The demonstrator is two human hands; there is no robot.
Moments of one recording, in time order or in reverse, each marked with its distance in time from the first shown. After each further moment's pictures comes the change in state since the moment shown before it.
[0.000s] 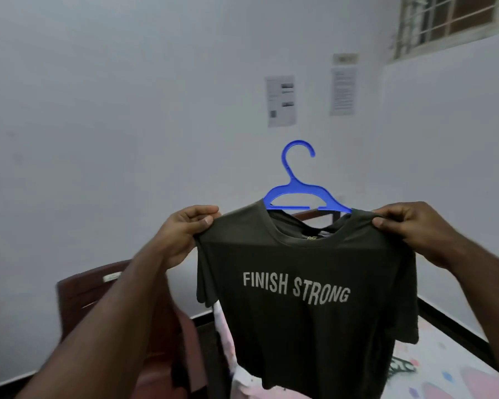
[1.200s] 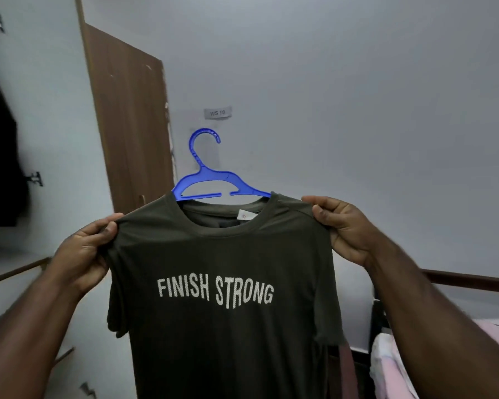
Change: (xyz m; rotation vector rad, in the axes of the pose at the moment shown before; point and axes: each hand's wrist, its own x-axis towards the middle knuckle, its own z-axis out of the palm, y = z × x) left_hand -0.408 0.157 -0.240 0.051 1.057 0.351; right_hand 0.012 -0.246 0.354 1.141 -0.958 -0.067
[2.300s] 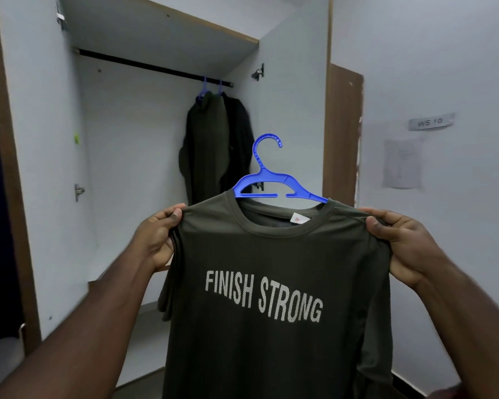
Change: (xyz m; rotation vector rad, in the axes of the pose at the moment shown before) left_hand -0.053 0.170 -0.293 0.055 0.510 0.222; right_hand 0.115 0.152 0.339 0.165 -0.307 0.068
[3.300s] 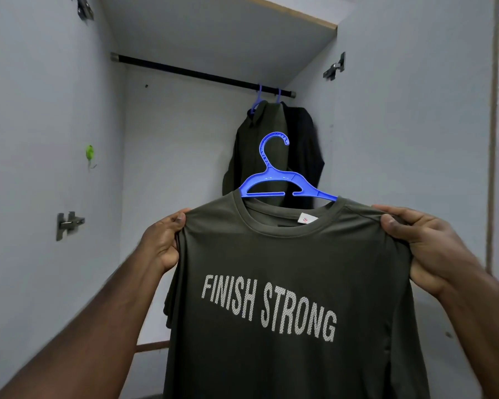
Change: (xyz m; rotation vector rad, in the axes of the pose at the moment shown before) left_hand 0.345 -0.030 -0.077 -0.002 0.176 0.145; right_hand 0.348 0.136 0.115 0.017 -0.160 -0.068
